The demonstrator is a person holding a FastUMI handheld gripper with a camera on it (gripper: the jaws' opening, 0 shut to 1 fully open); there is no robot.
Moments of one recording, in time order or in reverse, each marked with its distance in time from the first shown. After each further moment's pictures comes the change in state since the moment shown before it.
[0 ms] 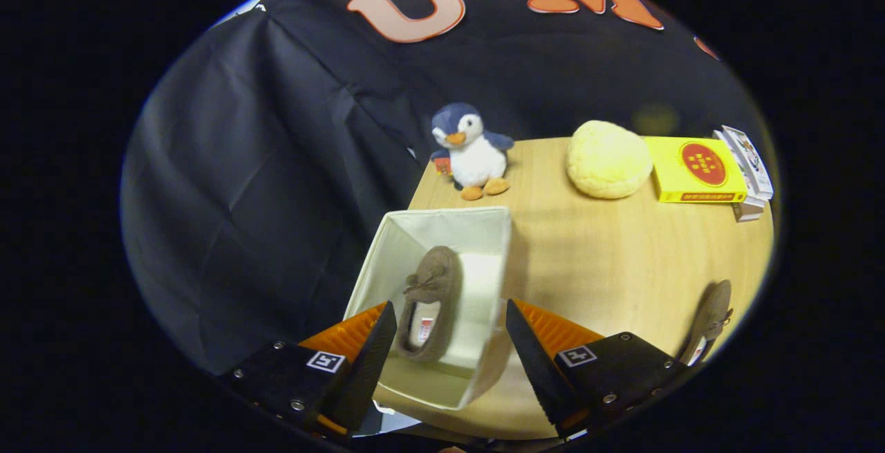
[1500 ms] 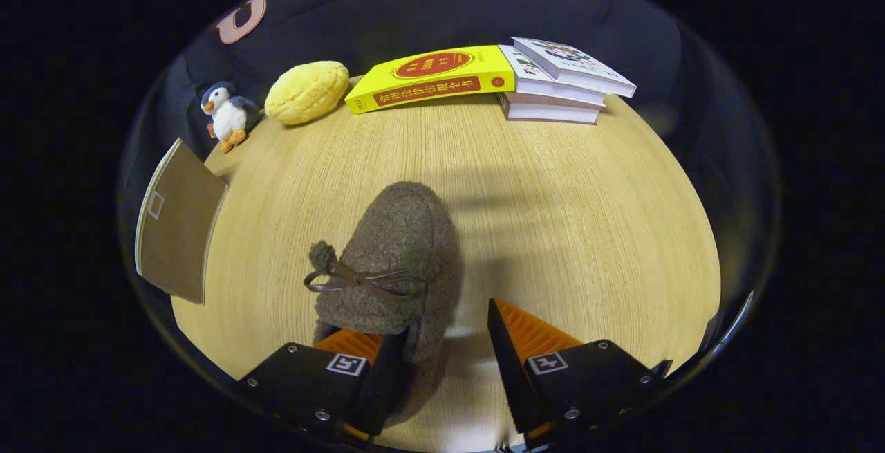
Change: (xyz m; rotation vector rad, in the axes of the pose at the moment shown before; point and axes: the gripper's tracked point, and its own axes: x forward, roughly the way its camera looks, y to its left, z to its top) arm -0.048 -0.404 -0.150 0.087 0.119 -0.464
